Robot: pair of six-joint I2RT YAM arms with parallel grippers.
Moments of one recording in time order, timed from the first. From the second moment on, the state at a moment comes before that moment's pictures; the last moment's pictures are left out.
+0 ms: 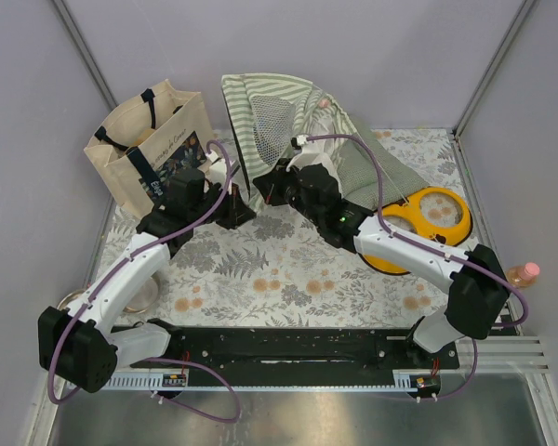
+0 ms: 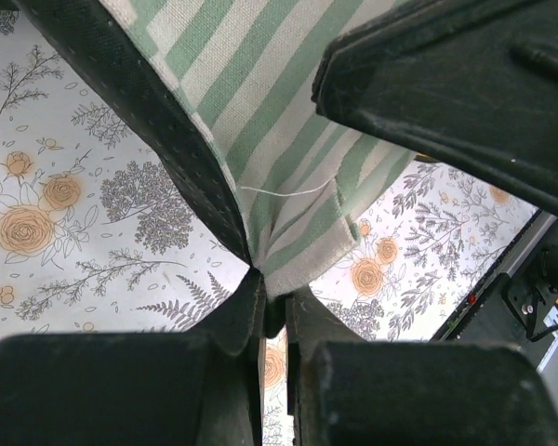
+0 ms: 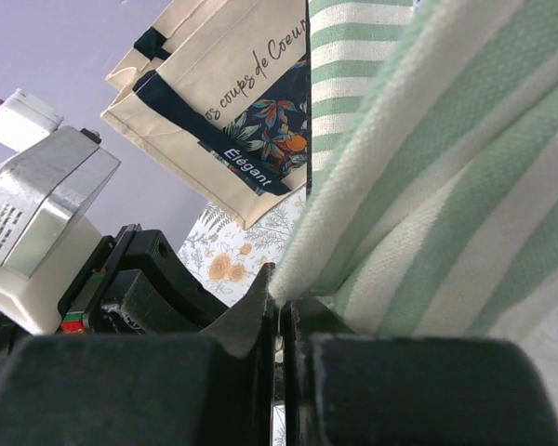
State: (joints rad) left arm -0.40 1.15 0.95 -0.32 0.44 -0.21; right arm 0.87 1.54 1.23 0.20 0.18 0.61
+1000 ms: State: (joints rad) left arm -0.40 0.92 0.95 -0.45 0.37 -0.10; right arm 0.84 1.60 1.18 0.27 0.07 0.46
